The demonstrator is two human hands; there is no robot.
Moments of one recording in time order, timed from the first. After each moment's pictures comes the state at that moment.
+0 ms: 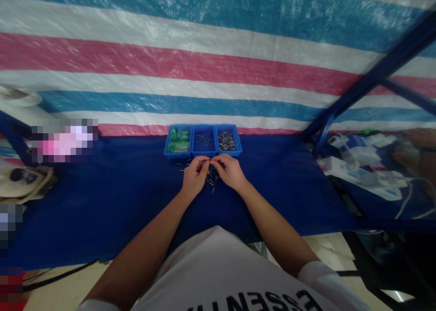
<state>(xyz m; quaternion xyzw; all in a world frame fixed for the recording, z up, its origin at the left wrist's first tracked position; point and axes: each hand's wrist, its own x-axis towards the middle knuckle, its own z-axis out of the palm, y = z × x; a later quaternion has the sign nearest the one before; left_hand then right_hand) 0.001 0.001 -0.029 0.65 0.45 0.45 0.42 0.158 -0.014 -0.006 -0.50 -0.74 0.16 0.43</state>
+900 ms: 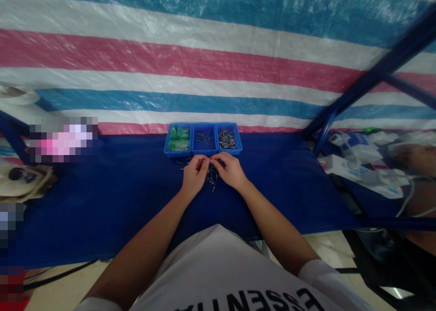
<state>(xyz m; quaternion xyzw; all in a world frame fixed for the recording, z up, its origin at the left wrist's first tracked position) 0.001 0.001 -0.030 0.64 0.46 0.45 0.41 0.157 -0.016 -0.005 -0.50 -0.73 0.18 0.44</state>
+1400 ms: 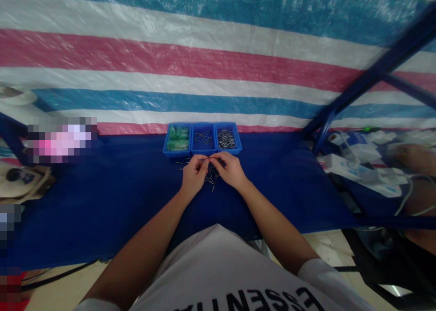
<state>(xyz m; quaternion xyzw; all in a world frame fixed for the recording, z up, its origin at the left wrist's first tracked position) 0.001 0.001 -0.030 0.65 0.47 0.45 0.38 0.156 -0.015 -0.006 -0.50 -0.72 0.18 0.45</state>
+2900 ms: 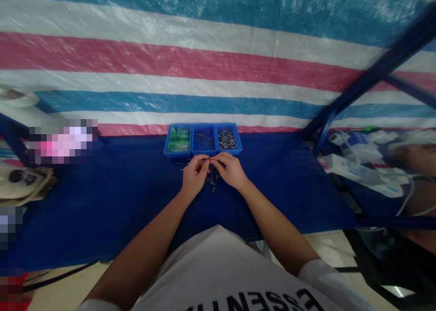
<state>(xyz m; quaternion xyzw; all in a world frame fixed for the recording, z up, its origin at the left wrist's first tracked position) 0.001 0.001 -0.031 0.63 0.45 0.46 0.42 0.159 -0.013 -0.007 -0.47 -0.74 0.16 0.45</state>
